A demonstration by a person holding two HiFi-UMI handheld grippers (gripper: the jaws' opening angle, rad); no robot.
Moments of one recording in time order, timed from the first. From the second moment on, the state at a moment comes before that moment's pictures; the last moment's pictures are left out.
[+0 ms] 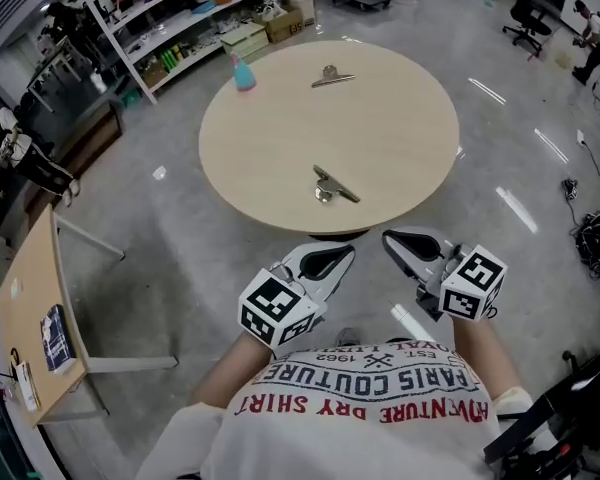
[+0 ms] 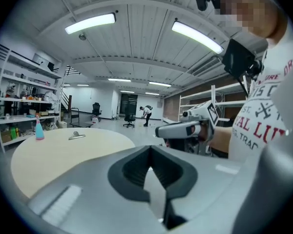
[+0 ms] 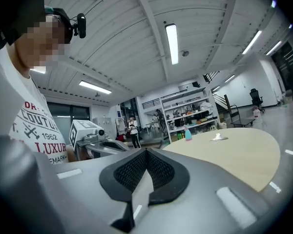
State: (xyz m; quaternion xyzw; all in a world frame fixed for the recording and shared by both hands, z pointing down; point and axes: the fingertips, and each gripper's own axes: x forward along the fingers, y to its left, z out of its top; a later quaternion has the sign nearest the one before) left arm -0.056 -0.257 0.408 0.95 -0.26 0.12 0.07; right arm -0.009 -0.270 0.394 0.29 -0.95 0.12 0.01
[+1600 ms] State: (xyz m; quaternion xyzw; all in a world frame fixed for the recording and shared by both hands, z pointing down) left arm -0.079 -0.526 0.673 0.85 -0.28 0.43 0.15; right arm 0.069 -0.480 0.469 0.28 -0.93 0.23 0.05
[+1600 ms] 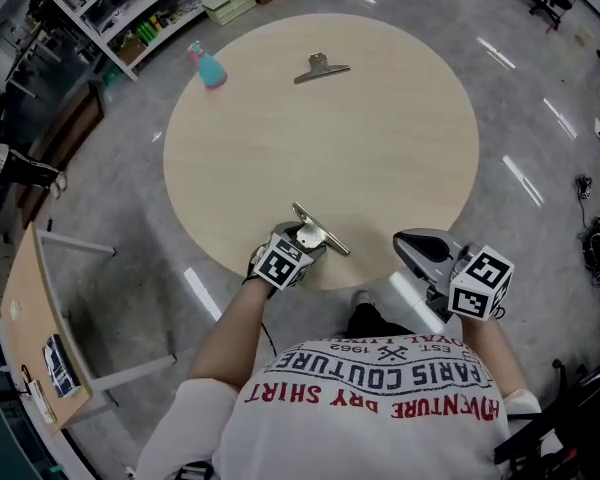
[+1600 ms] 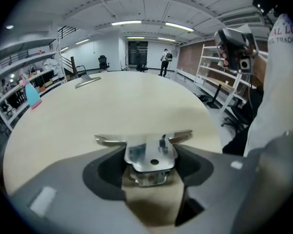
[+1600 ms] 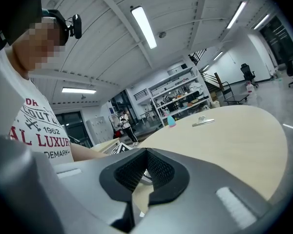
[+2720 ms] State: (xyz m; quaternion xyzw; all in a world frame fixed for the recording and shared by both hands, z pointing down) left arm -0.089 -0.428 0.406 0.92 -0.37 0.13 0.04; right arm 0.031 -0.423 0.409 0.29 -0.95 0.15 0.03
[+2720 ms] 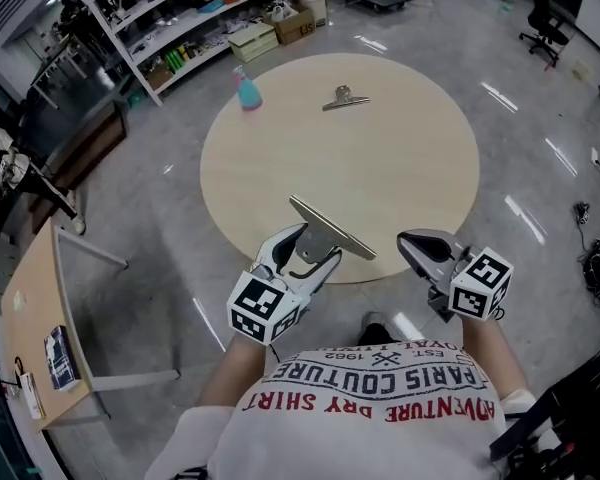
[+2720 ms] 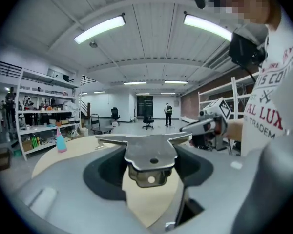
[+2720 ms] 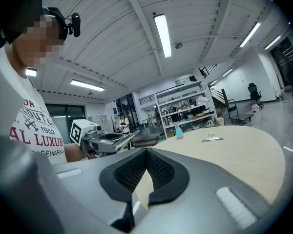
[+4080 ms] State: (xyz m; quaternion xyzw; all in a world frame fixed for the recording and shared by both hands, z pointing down) left arm -0.034 0.001 0.388 0.93 -0.35 0.13 0.02; right arm 0.066 0.011 0.405 0.27 -0.95 0.11 0.05
